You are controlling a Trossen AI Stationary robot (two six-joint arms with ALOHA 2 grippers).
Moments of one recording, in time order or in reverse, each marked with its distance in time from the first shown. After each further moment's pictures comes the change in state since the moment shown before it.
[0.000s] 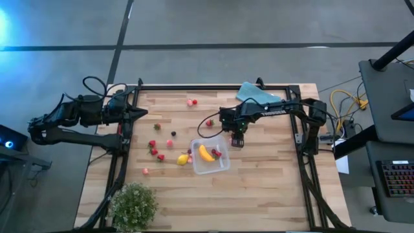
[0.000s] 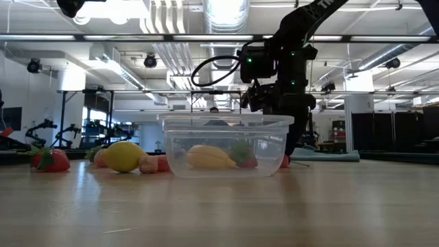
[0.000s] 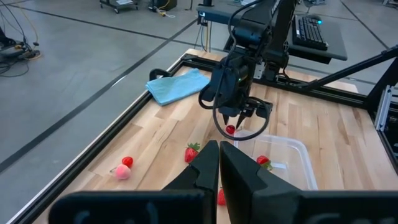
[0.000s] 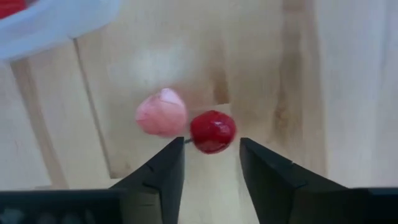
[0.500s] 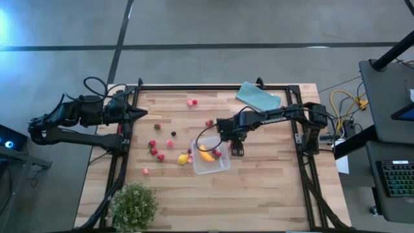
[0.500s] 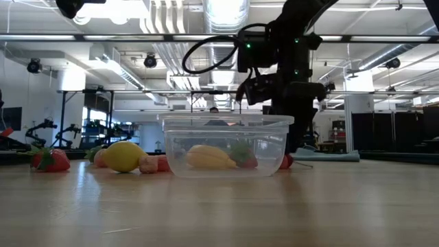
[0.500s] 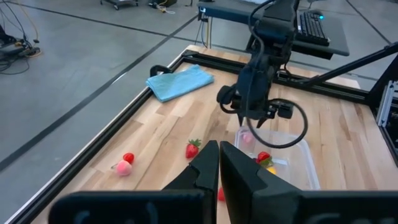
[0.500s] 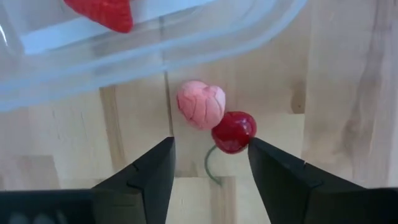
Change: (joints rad) left arm 0.000 0.001 -0.001 -0.020 0.000 0.000; right arm 0.119 -0.001 0.020 -0.018 -0.001 0.055
